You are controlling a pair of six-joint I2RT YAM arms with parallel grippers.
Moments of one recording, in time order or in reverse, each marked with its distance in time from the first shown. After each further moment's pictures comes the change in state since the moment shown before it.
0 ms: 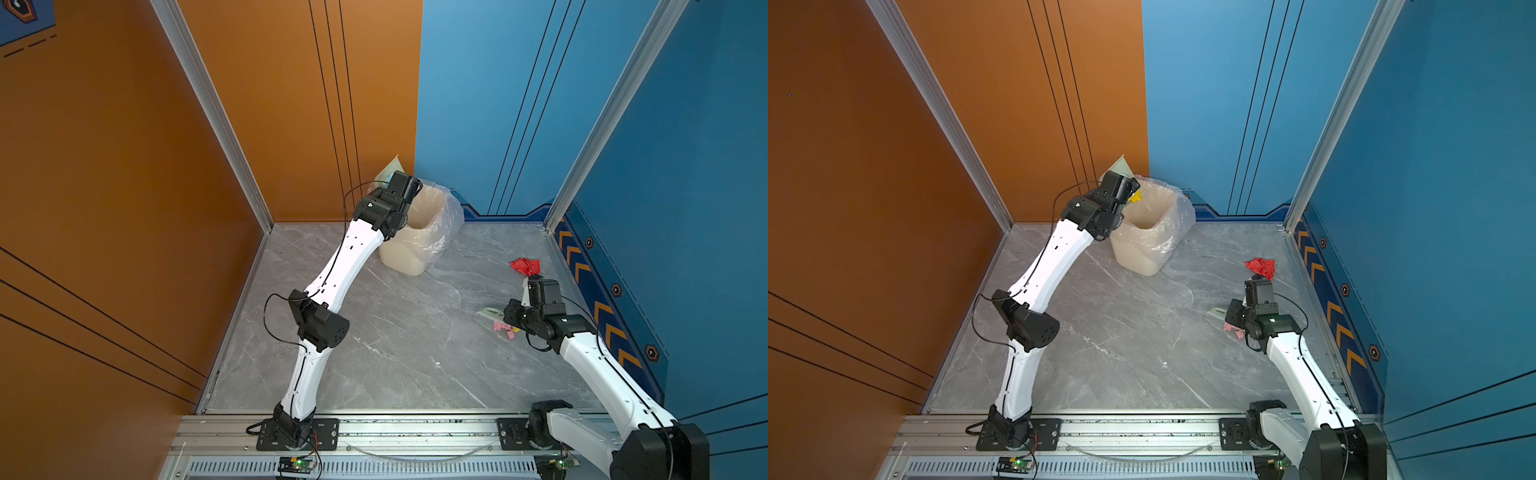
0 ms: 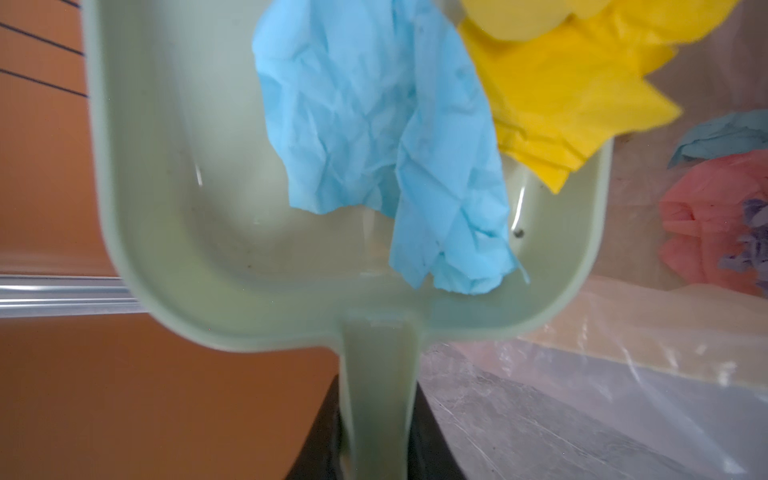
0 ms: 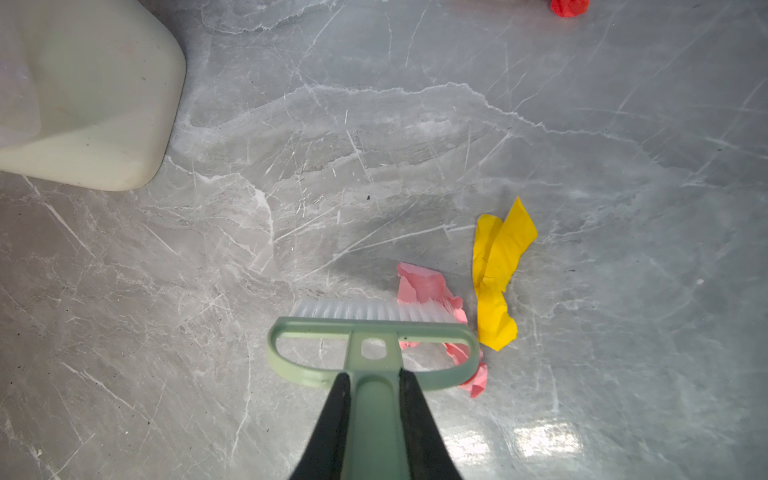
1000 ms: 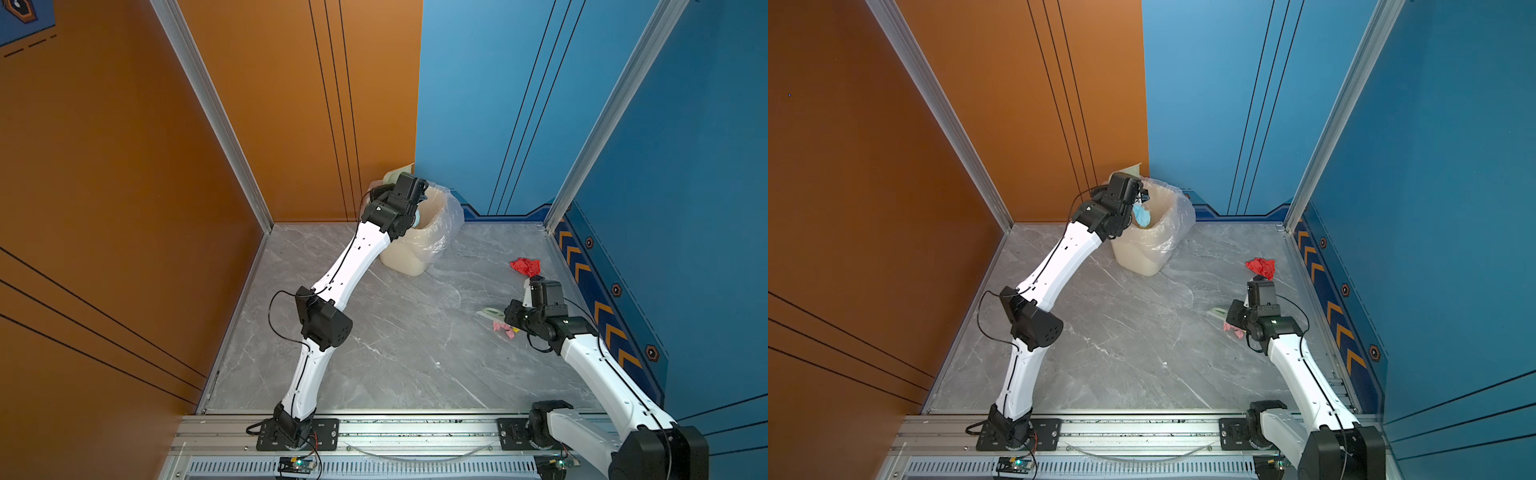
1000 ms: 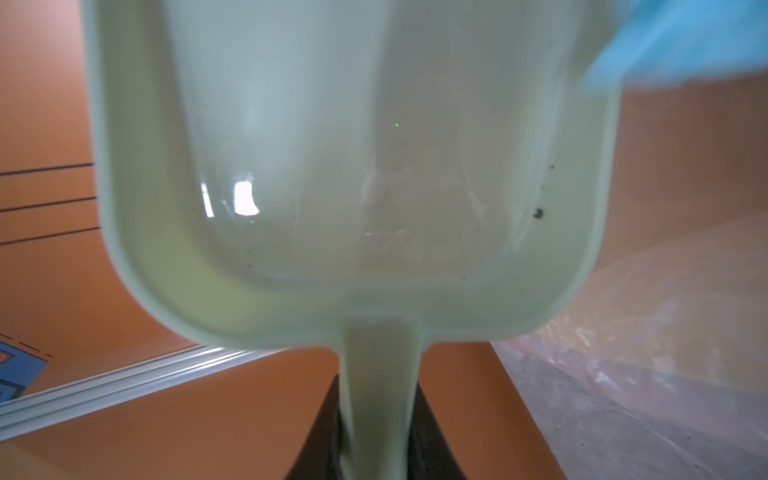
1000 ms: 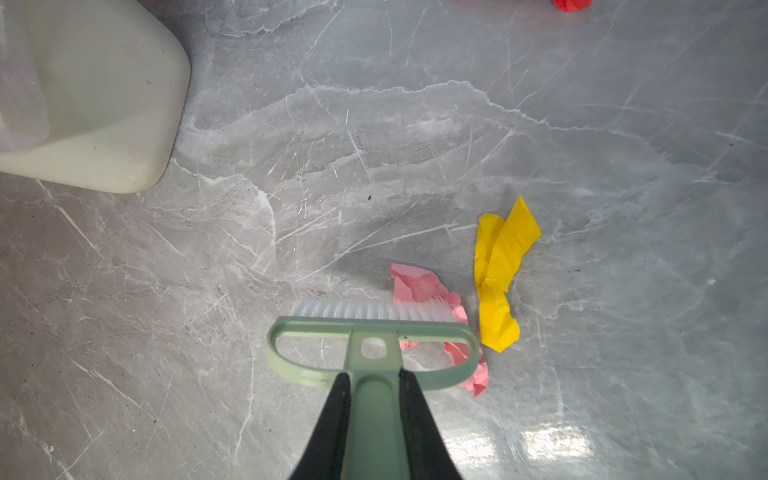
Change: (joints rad) left arm -0.010 0.027 -0.062 0.233 -0.148 0.560; right arm -0.021 -0.012 -0.018 0.018 -0.033 -0.004
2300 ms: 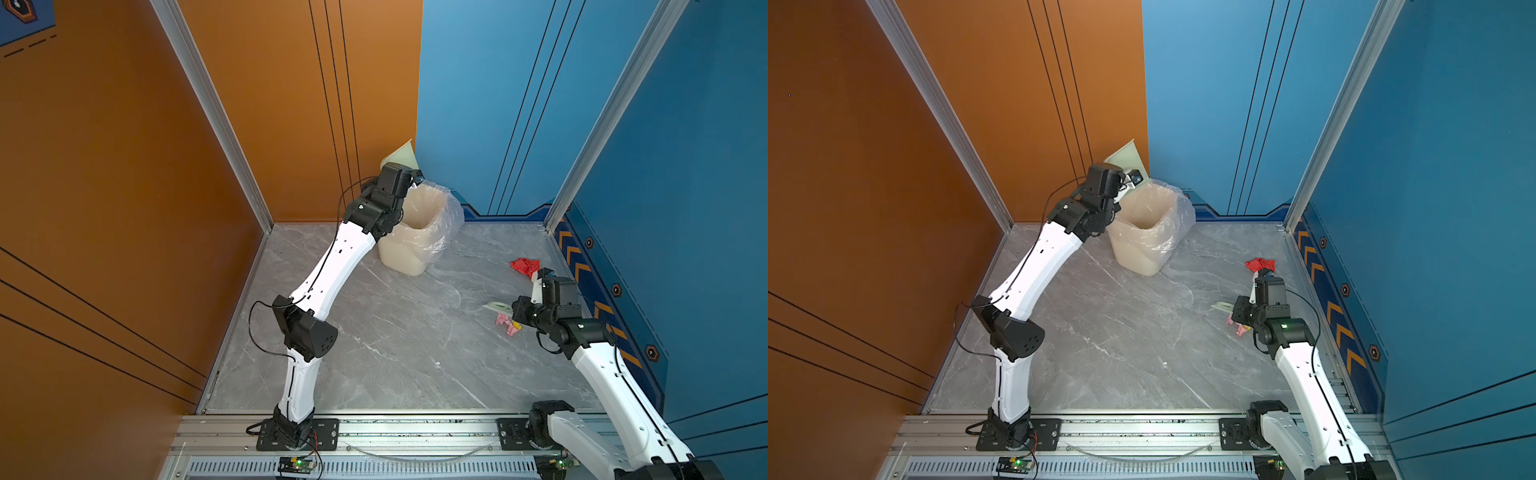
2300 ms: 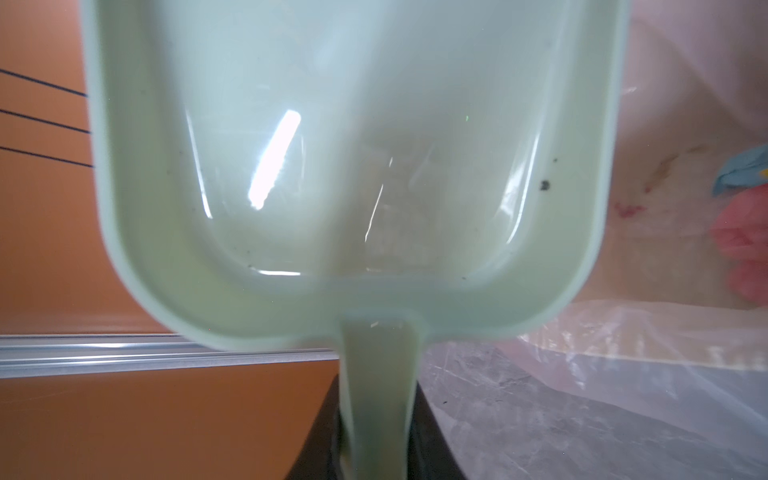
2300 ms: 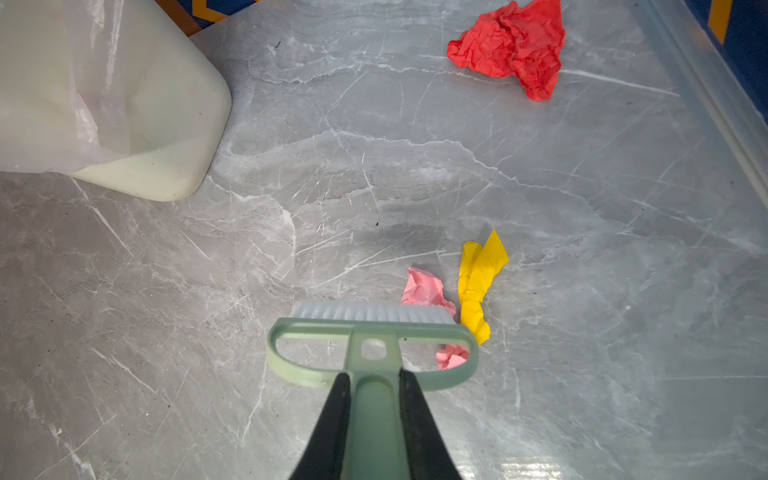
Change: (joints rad) left arm 0.005 -0.211 -0.138 0.040 0.244 -0.332; right arm -0.008 -0.101 0.098 -0.124 0.037 -0.087
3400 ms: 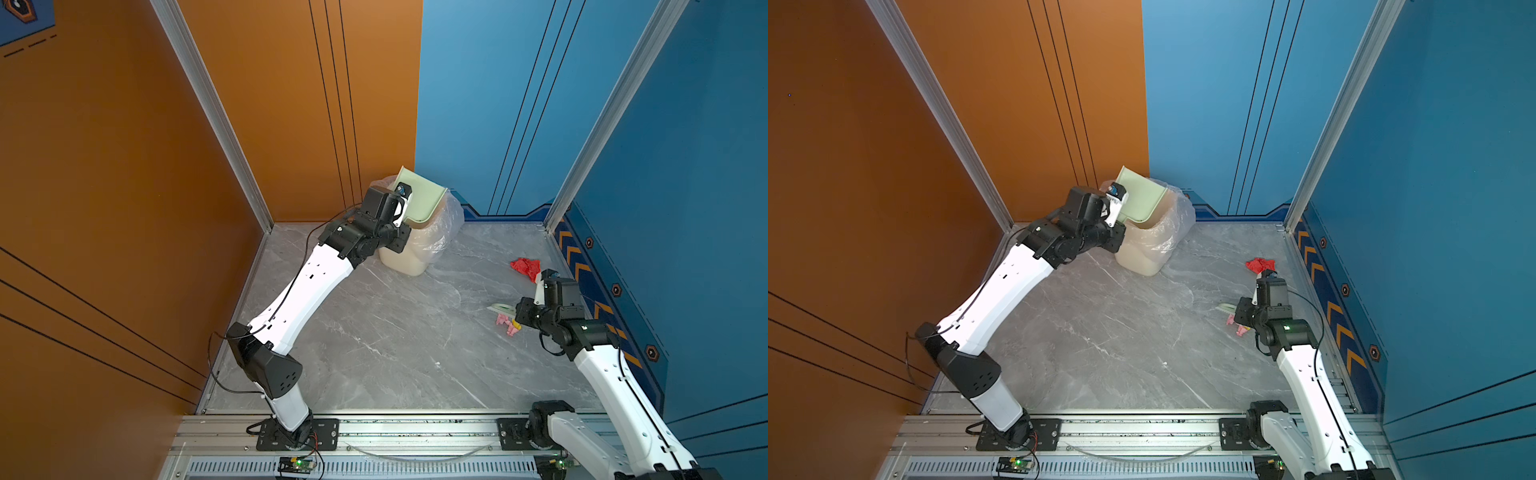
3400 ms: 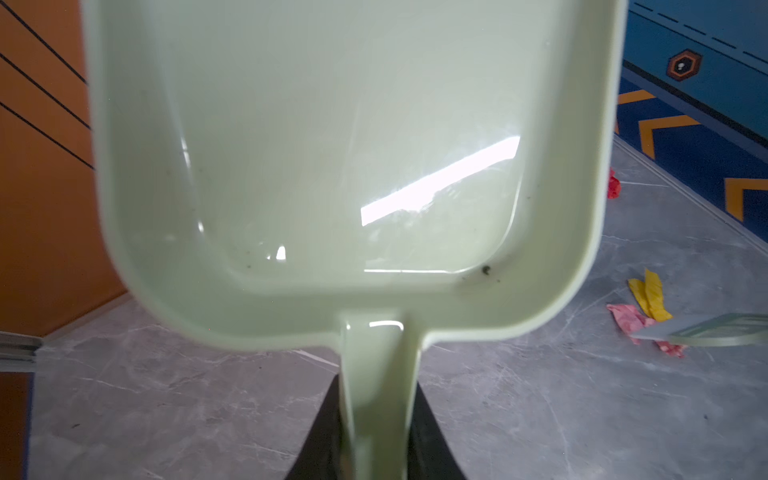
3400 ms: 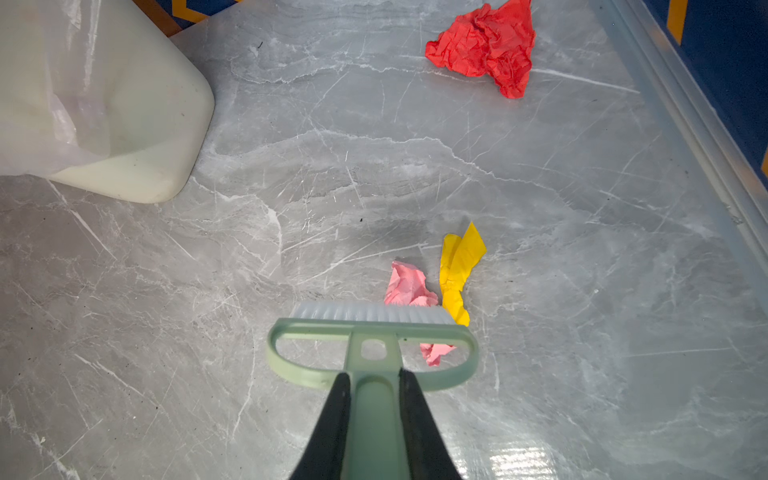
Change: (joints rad) left arm -0.029 -0.327 -0.463 -0.035 0.605 -0.819; right arm -0.003 -0.021 0.014 -0.045 0.028 0.004
